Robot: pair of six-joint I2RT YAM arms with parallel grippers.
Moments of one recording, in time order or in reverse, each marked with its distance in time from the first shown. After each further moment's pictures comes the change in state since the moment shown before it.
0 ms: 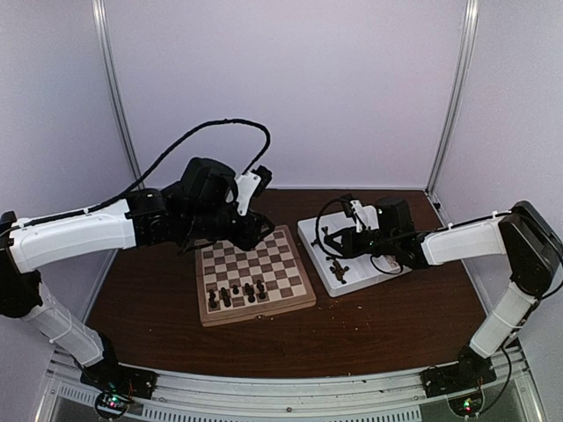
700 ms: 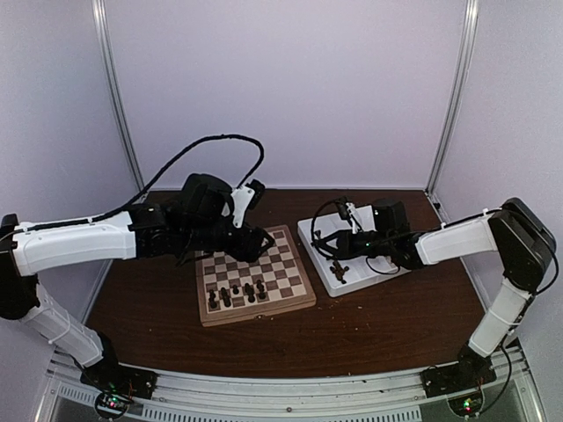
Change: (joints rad) left arm 0.020 -0.044 -0.137 0.075 0.006 -0.048; right arm 0.000 0.051 0.018 0.035 -0.103 0.063
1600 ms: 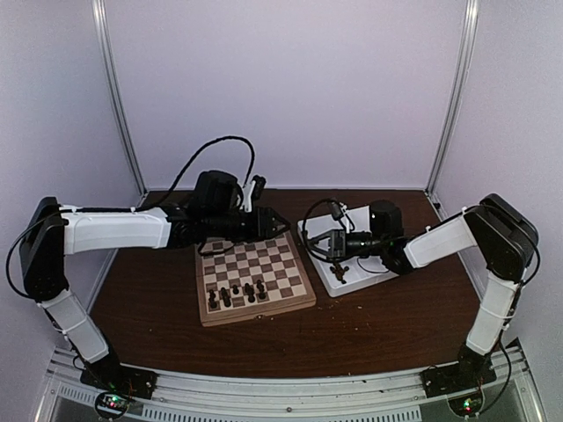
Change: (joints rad) left arm 0.163 0.239 0.025 0.326 0.390 -0.412; right arm 0.002 0.139 0.011 0.322 -0.283 0.222
